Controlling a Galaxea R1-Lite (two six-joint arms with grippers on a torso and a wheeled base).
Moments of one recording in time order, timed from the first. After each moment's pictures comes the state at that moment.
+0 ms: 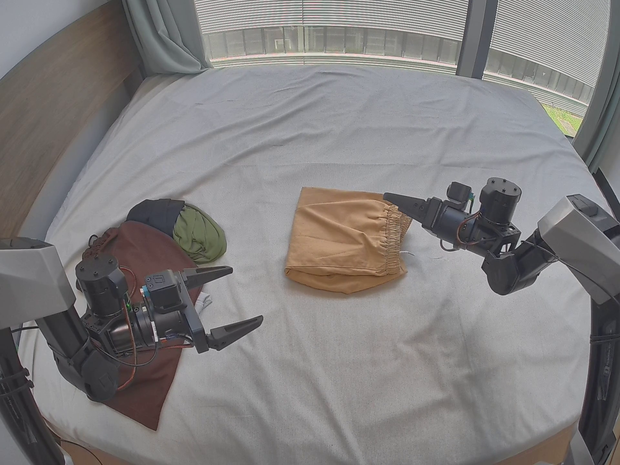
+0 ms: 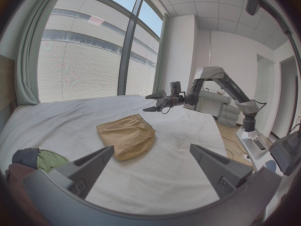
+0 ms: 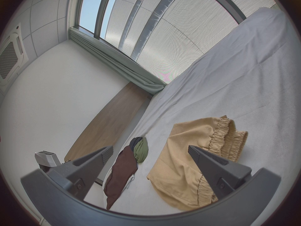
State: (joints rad) left arm -0.23 2.05 -0.39 -1.55 -0.76 0.21; right arm 0.20 2.34 -1.24 -1.13 0.68 0.65
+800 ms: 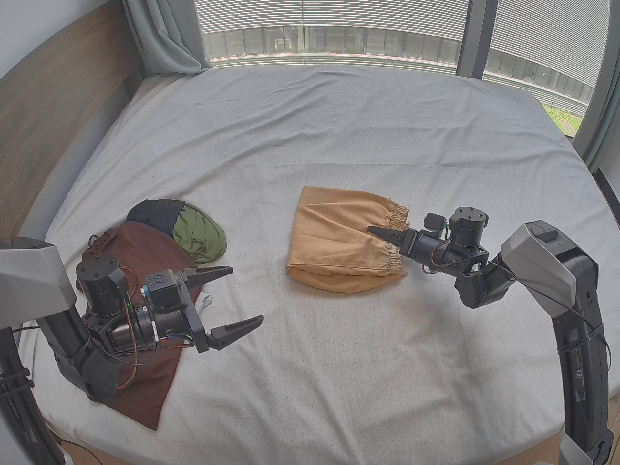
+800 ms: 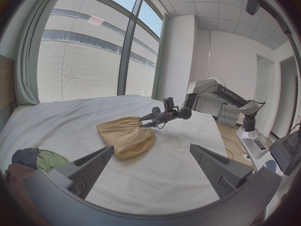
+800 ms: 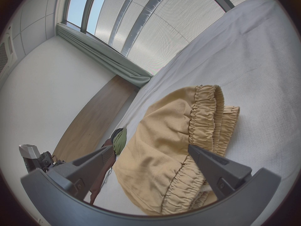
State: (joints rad) left arm -0.23 2.06 -0.40 -1.55 -0.77 0.21; right arm 0.21 2.60 -1.48 -1.03 0.63 0.60
